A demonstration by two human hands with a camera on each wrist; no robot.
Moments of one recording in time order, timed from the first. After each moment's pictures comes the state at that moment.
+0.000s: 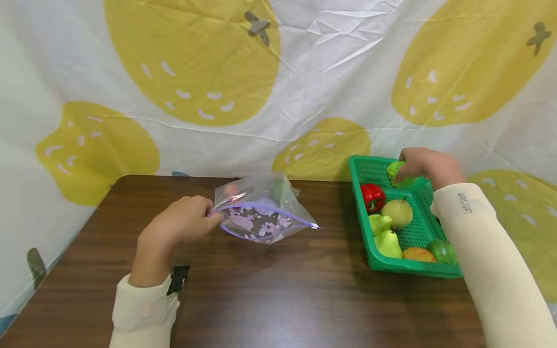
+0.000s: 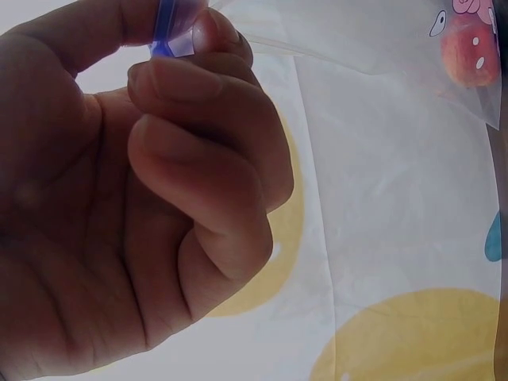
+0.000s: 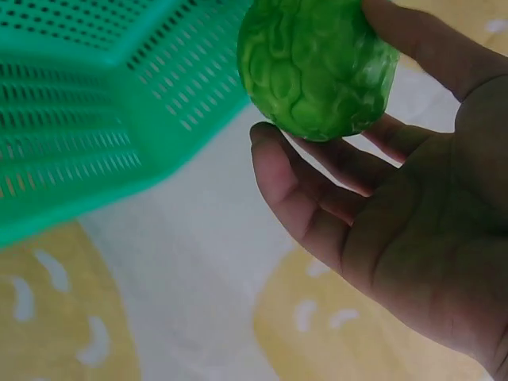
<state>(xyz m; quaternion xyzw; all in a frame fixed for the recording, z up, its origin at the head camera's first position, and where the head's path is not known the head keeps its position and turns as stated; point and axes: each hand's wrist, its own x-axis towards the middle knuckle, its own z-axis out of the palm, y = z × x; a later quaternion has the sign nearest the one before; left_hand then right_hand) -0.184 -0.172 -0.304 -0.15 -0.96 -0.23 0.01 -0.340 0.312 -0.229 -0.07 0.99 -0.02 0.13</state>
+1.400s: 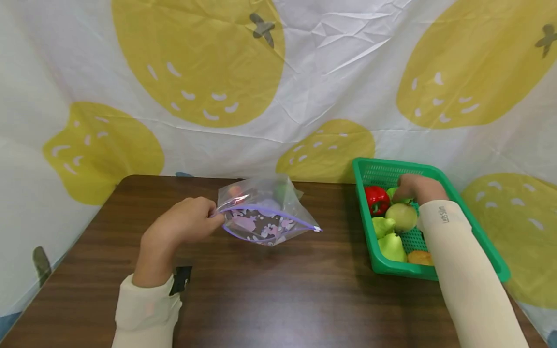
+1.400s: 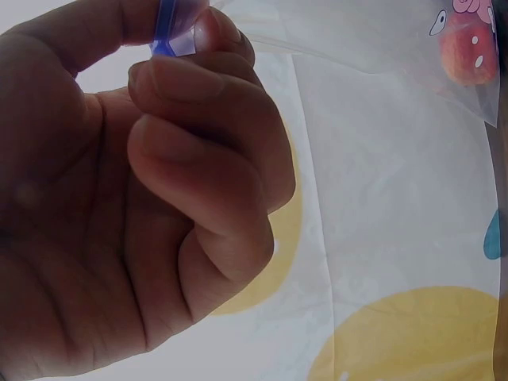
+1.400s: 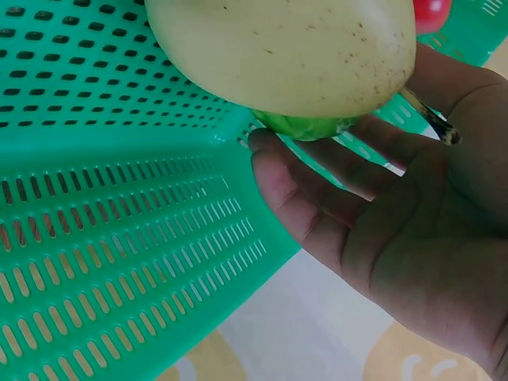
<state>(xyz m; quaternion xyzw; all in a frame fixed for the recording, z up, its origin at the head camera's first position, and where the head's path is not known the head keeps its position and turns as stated) -0.184 -0.173 -0.305 -0.16 -0.96 -0.23 0.01 -0.346 0.326 -0.294 -0.02 0.98 -0.04 0.20</state>
